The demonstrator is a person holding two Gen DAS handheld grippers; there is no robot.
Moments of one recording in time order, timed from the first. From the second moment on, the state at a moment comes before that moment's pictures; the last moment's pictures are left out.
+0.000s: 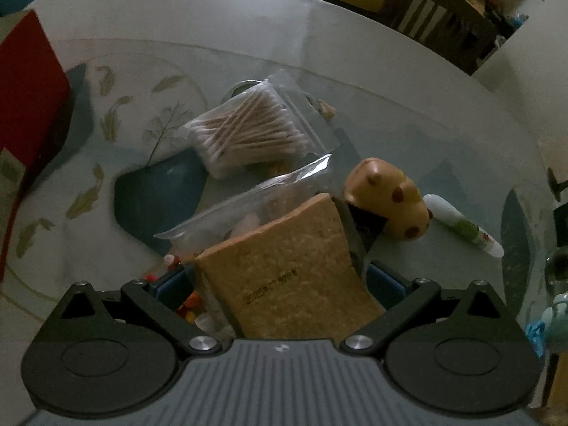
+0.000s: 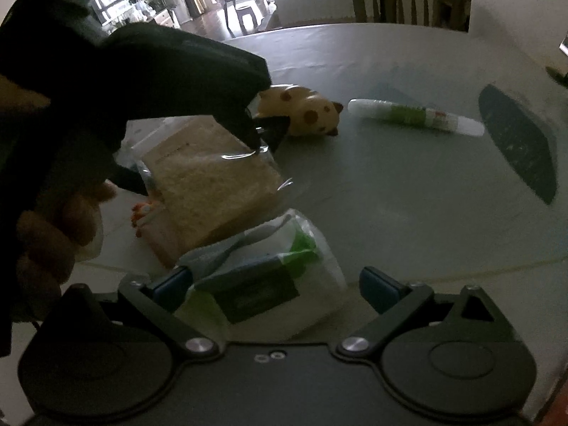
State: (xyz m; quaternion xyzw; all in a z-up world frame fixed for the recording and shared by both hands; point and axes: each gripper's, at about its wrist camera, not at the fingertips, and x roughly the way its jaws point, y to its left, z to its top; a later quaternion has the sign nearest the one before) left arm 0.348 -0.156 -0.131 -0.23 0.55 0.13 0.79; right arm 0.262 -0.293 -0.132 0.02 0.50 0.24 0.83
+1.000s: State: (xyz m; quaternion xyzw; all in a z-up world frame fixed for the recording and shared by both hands) left arm 0.262 -0.125 -0.099 -0.25 0.52 0.07 0.82; right arm 0.246 -0.321 -0.089 0.04 0.49 0.27 0.83
